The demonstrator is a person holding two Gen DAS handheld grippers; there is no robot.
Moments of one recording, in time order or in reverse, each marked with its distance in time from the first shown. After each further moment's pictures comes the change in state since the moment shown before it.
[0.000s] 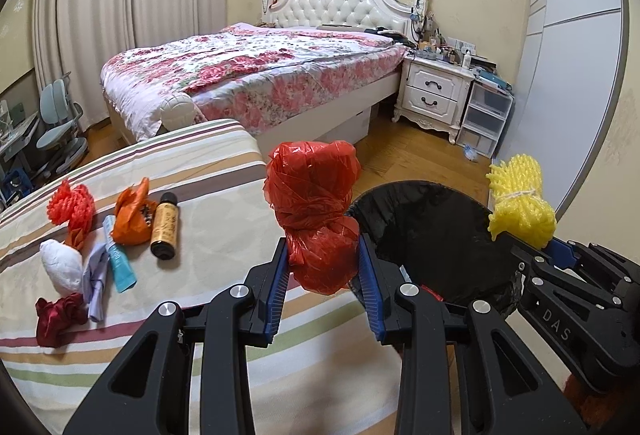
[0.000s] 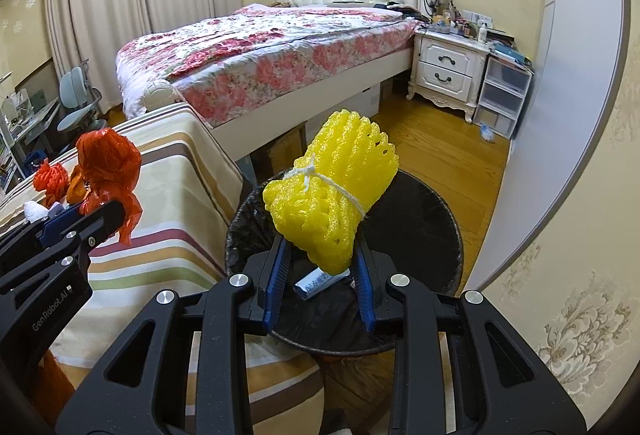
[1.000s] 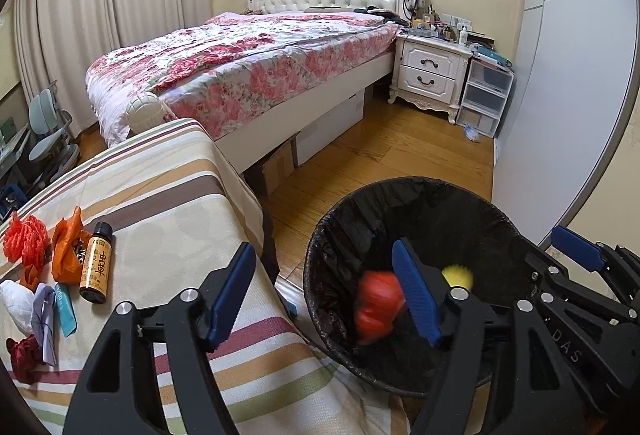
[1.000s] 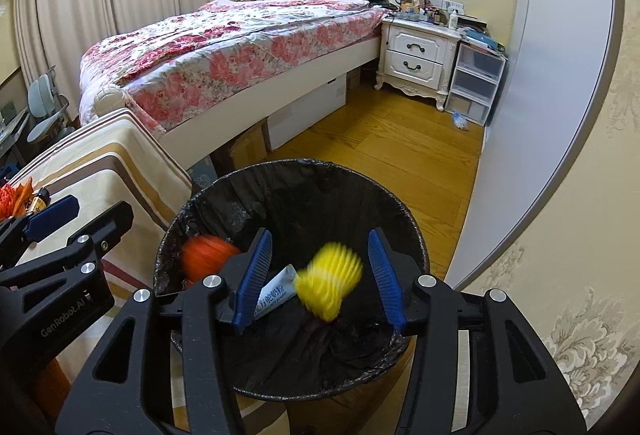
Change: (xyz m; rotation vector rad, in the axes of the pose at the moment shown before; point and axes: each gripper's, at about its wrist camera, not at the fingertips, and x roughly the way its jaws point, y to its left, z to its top) left arm 0.060 -0.032 0.015 0.052 0.059 0.008; right arm 0.045 -0.037 0.011 0.056 0.023 -0.104
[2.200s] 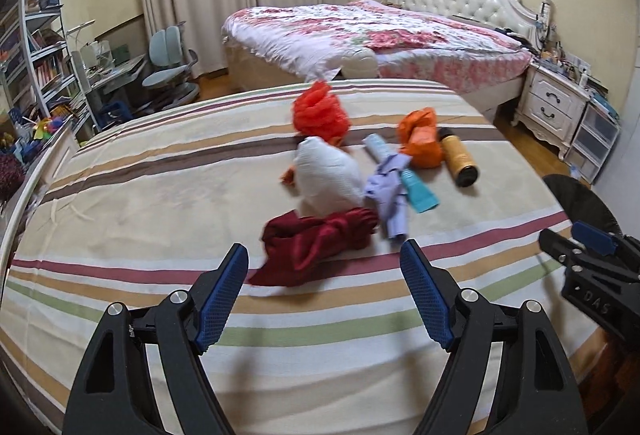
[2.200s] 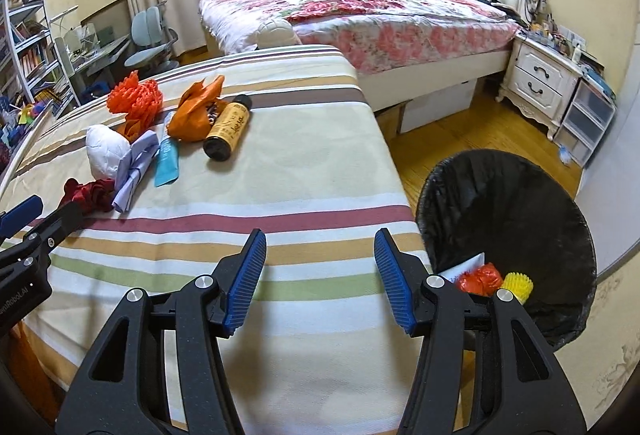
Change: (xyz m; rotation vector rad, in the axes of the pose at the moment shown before) left arm -0.111 0.205 -0.101 -0.275 0.039 0.352; right arm -0.039 0.199 -0.048 -0.278 0.081 0.323
